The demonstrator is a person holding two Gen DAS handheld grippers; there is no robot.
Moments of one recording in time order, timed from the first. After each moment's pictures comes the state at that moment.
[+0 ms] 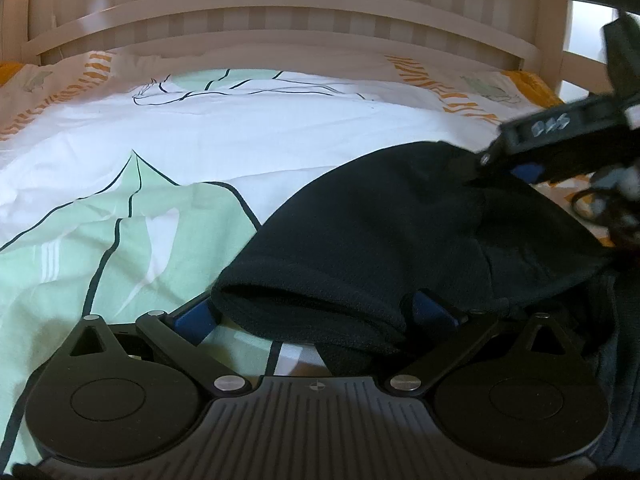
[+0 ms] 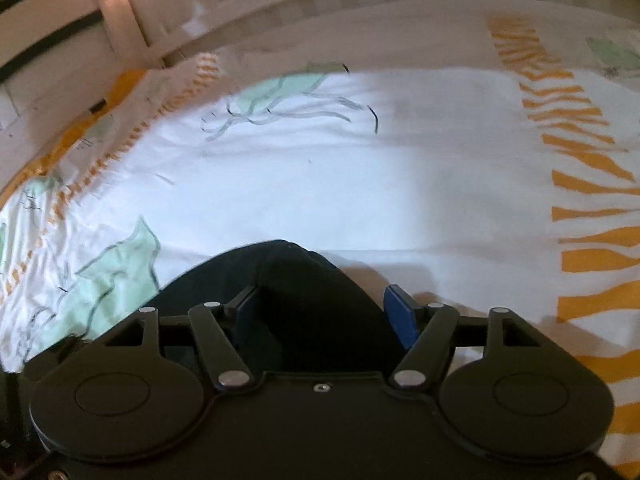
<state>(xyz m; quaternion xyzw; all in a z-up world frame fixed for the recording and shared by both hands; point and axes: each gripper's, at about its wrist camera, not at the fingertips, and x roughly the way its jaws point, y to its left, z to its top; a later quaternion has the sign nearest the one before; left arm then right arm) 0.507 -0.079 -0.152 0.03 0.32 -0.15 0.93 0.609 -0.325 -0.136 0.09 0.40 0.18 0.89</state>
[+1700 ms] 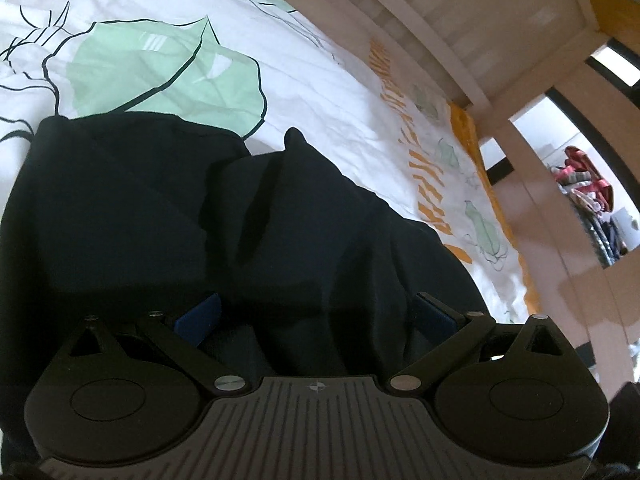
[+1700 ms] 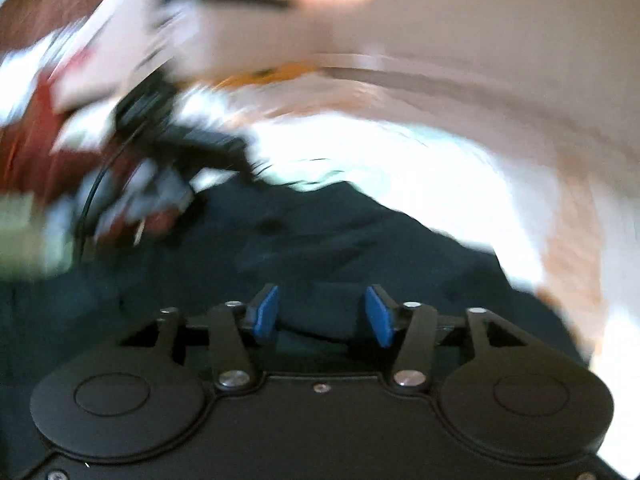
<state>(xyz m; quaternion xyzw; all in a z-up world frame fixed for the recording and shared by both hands) 0.357 0.021 -0.110 -0.24 0.45 -0.25 0.83 0.249 -0.291 -0.076 0.03 0.28 0.25 0.92</state>
